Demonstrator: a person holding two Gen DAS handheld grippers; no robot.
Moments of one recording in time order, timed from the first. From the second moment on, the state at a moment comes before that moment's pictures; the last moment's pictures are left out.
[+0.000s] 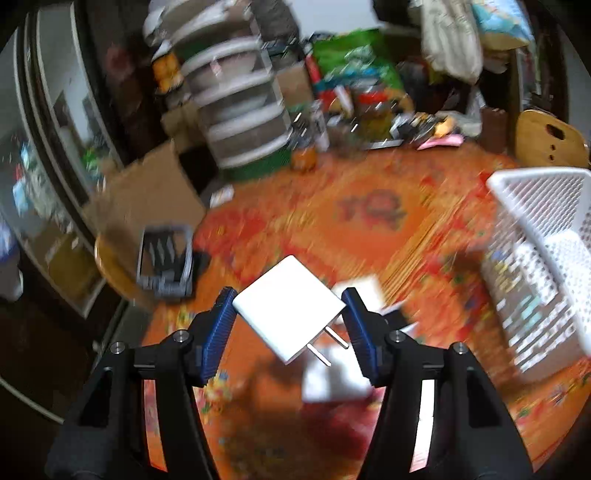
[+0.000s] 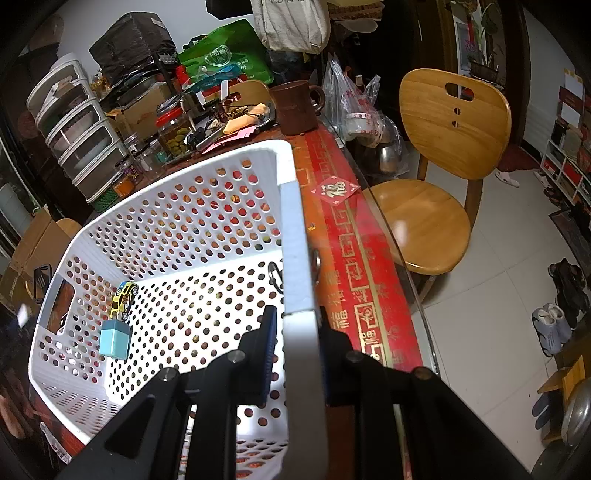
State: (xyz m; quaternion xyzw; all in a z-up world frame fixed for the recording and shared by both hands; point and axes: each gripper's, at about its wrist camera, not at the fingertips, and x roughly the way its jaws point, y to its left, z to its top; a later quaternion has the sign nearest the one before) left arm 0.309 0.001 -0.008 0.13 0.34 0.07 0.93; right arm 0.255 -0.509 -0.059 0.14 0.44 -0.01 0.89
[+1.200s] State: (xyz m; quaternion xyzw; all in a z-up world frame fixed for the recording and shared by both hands) left arm 0.334 -0.292 0.004 0.24 0.32 -0.13 0.91; right arm 0.257 -0.509 -0.059 0.14 0.44 -0.01 0.89
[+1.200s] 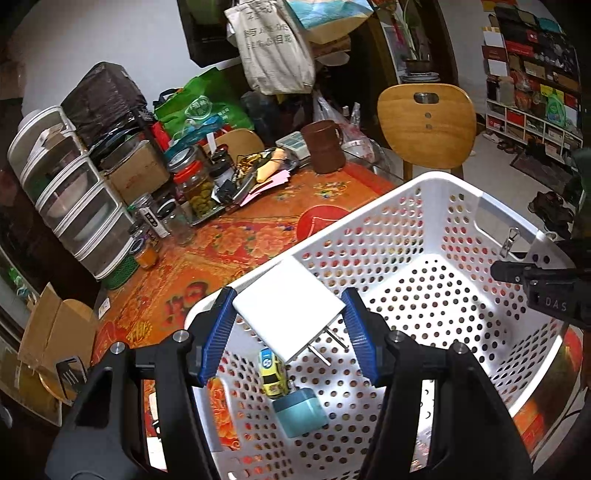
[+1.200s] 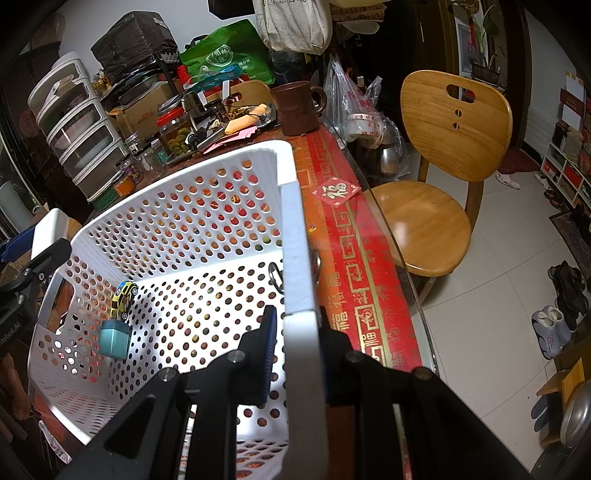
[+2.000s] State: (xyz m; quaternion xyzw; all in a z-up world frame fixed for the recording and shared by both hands) left arm 0.339 -0.307 -0.013 0.25 0.35 -0.15 0.89; right arm 0.258 -0.507 -0.059 0.14 0.44 -0.01 0.89
